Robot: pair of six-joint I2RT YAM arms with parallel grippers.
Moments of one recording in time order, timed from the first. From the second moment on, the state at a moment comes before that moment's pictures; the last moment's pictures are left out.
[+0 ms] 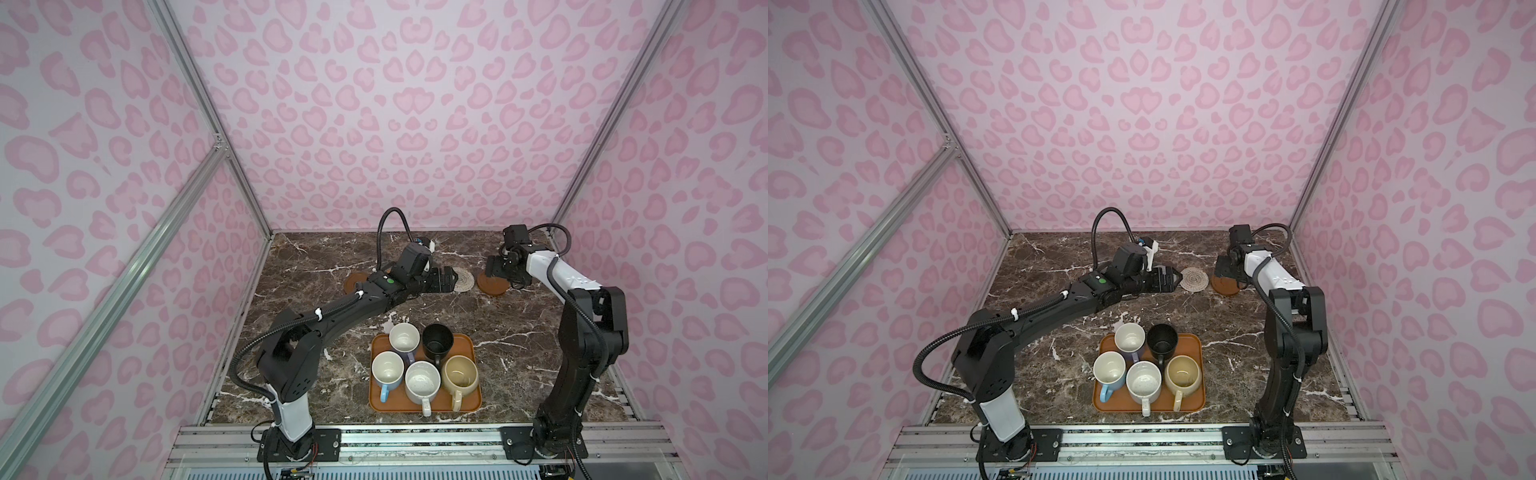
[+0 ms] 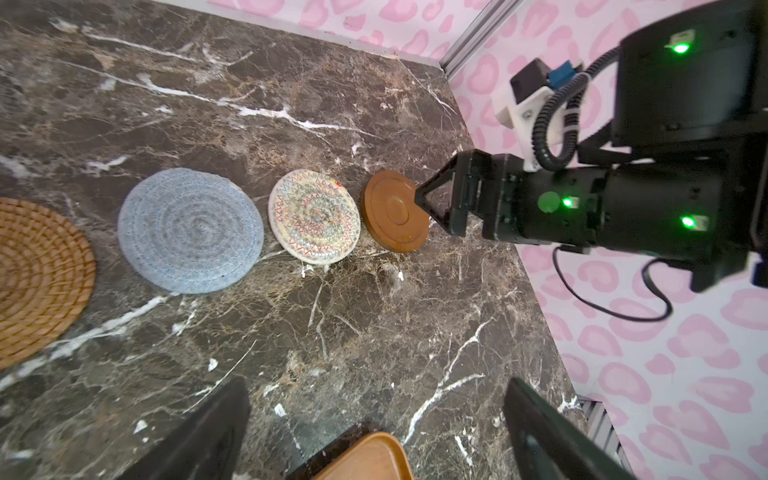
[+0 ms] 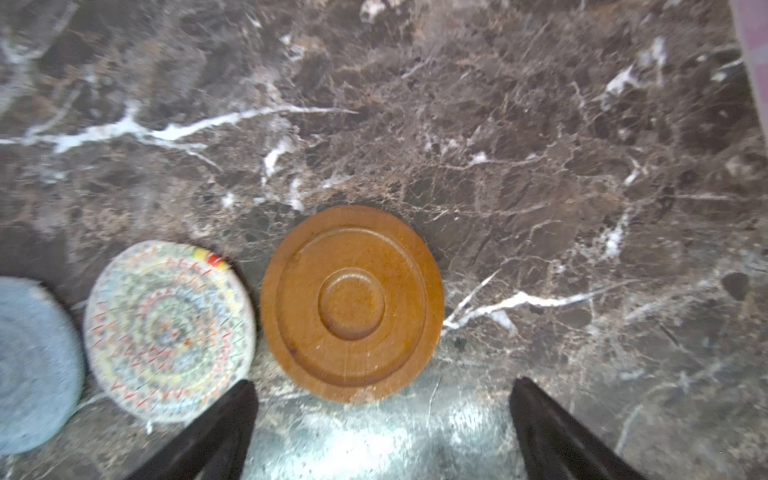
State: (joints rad) left arm -0.76 1.77 1.41 -0.21 0.11 -0.63; right arm 0.09 1.87 1.45 -0.68 0.12 0.33
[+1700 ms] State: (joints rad) left arm -0.94 1.52 1.16 -0.88 -0.09 -0.59; right arm 0.53 1.22 0.93 -0.44 -0.06 0.38
